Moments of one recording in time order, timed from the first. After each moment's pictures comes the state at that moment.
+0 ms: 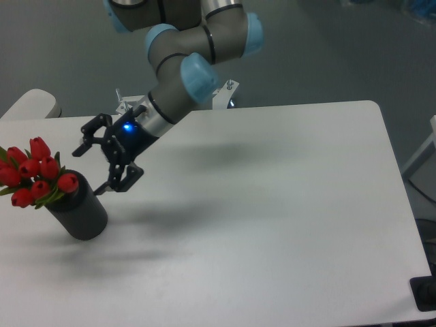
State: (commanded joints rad) arm 2.29 -1.72 -2.01 -0.81 0.58 1.16
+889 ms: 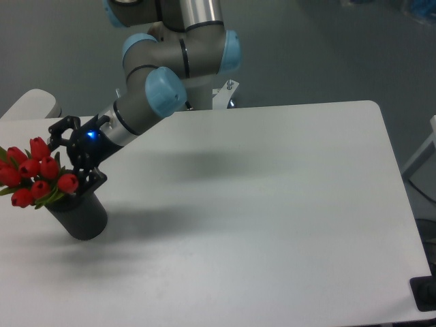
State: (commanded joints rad) arm 2.18 -1.77 -1.96 -0.80 0.58 1.10
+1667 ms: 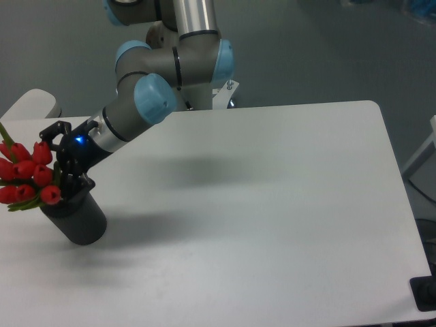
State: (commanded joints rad) arm 2.18 -1.81 -1.91 -0.77 0.58 1.09
